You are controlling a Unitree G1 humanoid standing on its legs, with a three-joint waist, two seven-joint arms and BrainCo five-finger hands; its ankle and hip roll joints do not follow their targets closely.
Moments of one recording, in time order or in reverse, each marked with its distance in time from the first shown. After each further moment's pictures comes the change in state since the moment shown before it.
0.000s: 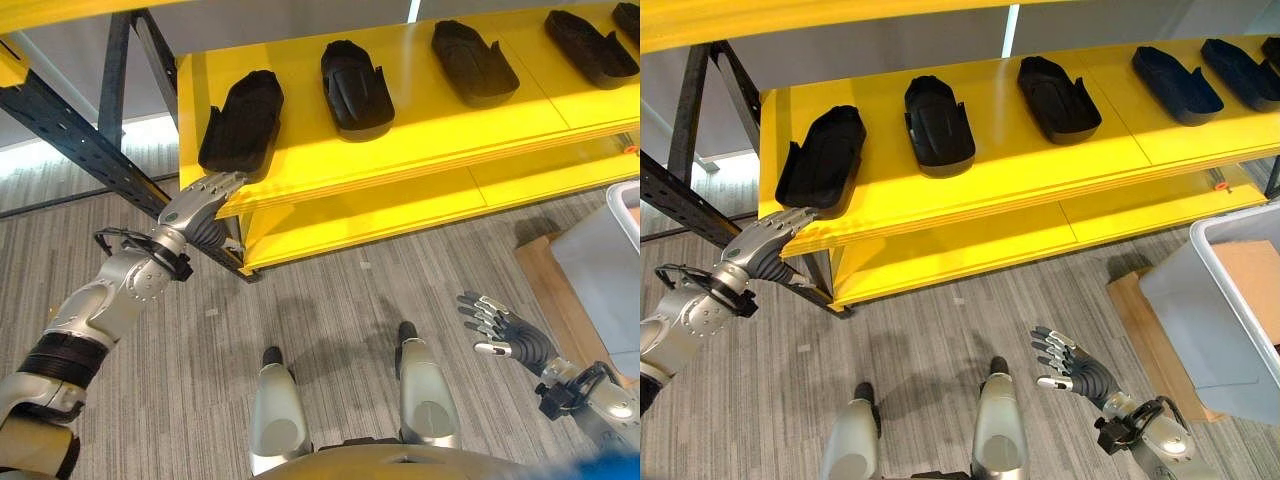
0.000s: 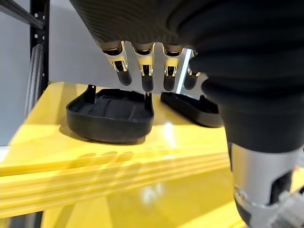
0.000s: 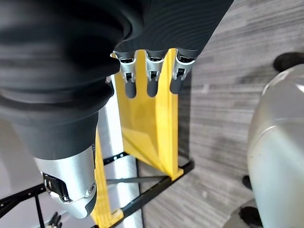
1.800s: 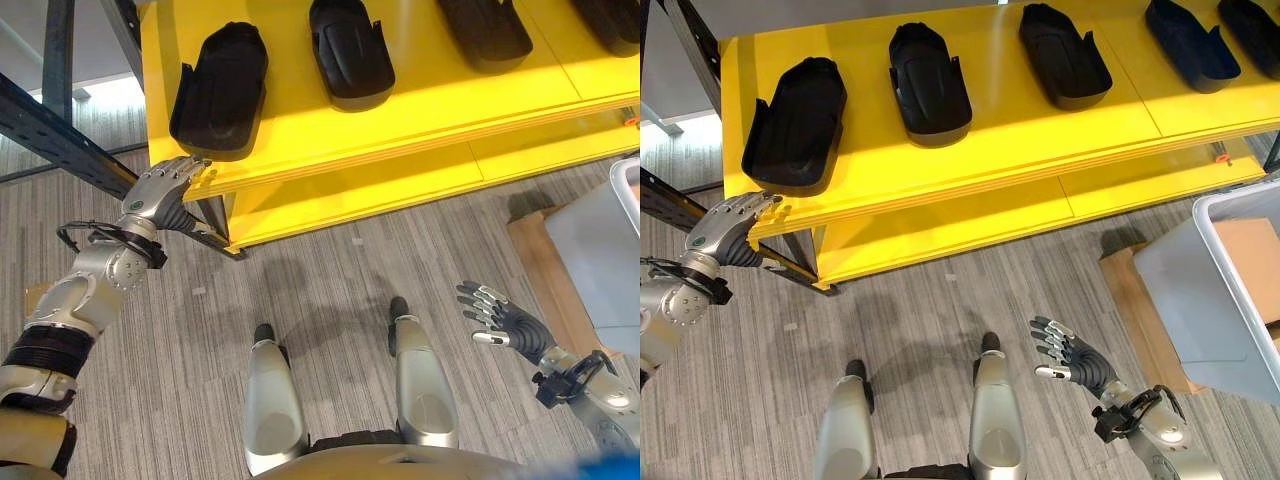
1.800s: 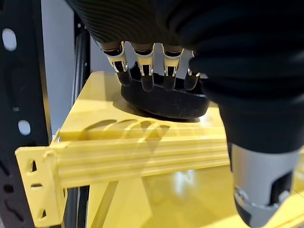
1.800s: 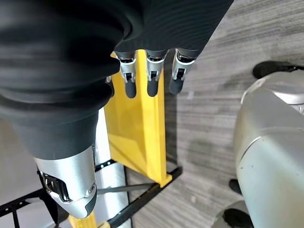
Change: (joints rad) left arm -0.014 0.062 0.077 0.062 0.041 0.063 0.054; right arm -0.044 0.000 -0.001 -0.003 0.000 0.004 -0.016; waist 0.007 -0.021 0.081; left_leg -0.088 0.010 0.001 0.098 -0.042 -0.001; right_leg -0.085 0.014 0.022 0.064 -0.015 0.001
